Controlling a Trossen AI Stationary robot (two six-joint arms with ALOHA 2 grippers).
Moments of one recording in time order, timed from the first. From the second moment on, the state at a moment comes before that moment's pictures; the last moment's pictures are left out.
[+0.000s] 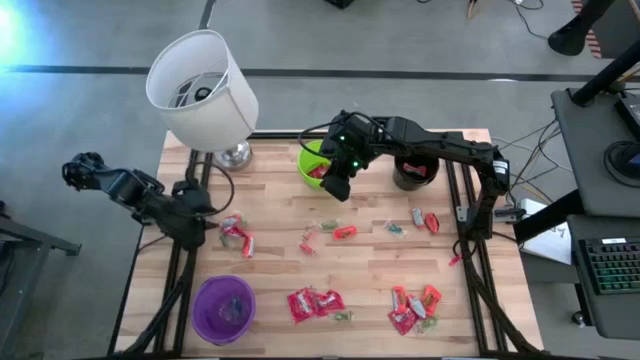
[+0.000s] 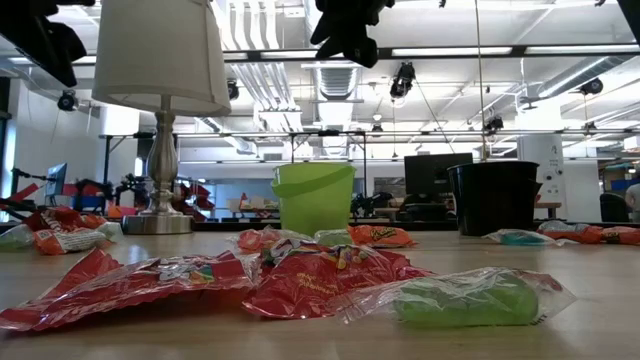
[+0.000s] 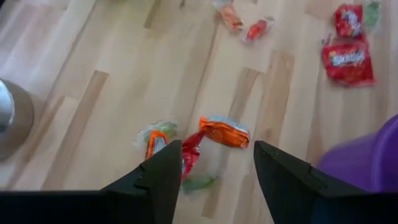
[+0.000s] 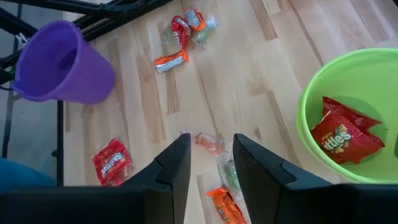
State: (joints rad) left arm -0.46 0.67 0.91 -1.31 -0.33 -0.67; right arm -0.23 1.83 1.93 -0.97 -0.31 0.20
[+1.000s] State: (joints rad) left arm -0.40 0.95 0.70 -1.12 -0.30 -0.66; right arm -0.17 1.83 1.93 -0.99 -0.31 0.23
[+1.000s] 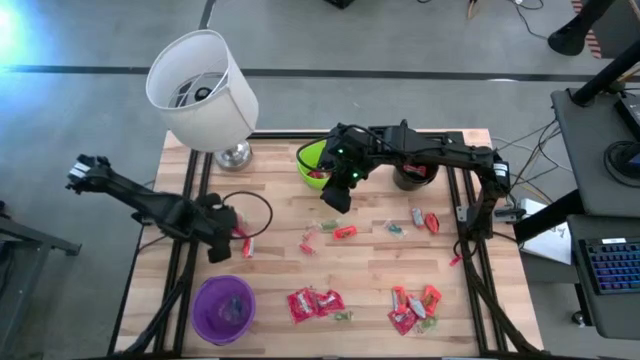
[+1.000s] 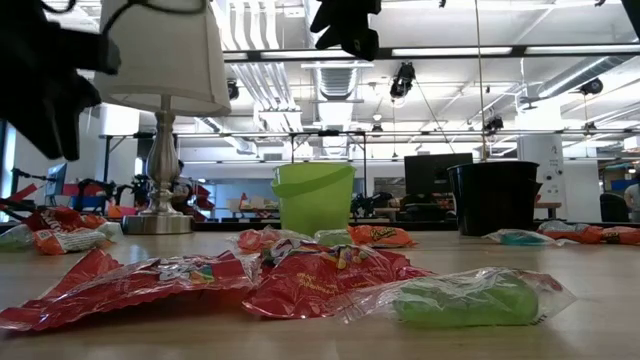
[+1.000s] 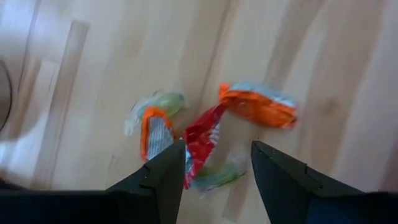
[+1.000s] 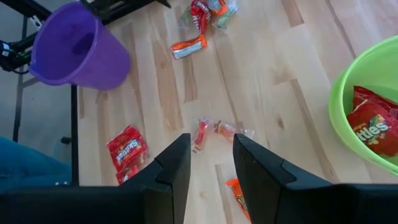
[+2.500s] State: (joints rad) left arm -0.24 1.38 0.70 -1.00 -0.23 -0.52; right arm -0.17 1.80 1.93 -1.35 -0.31 -0.17
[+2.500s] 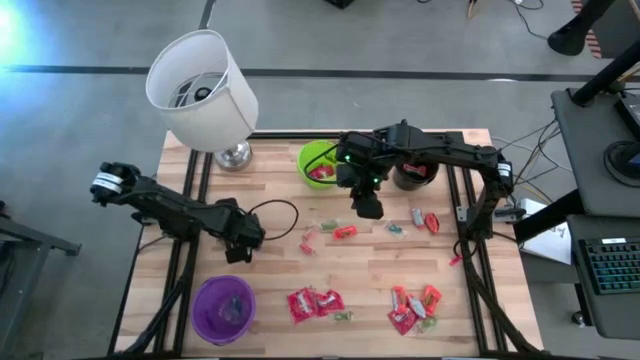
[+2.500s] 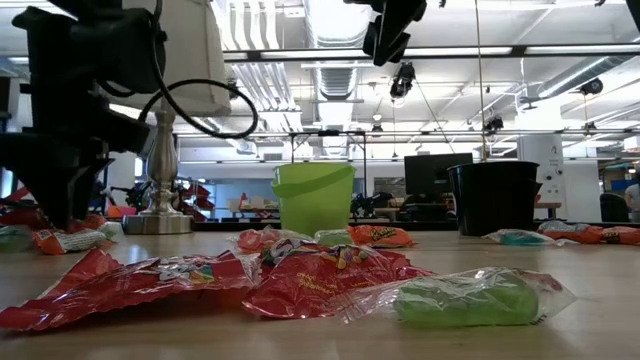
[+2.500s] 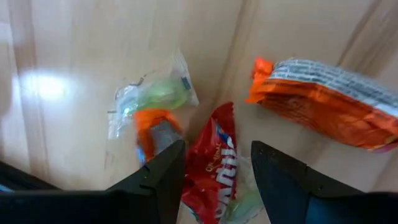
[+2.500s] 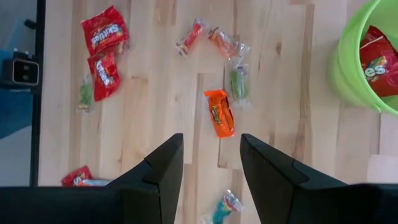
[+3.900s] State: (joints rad) left arm -0.07 1.37 0.67 -1.02 -0.25 -0.45; right arm -0.17 1.75 1.93 -1.38 -0.32 -0.18
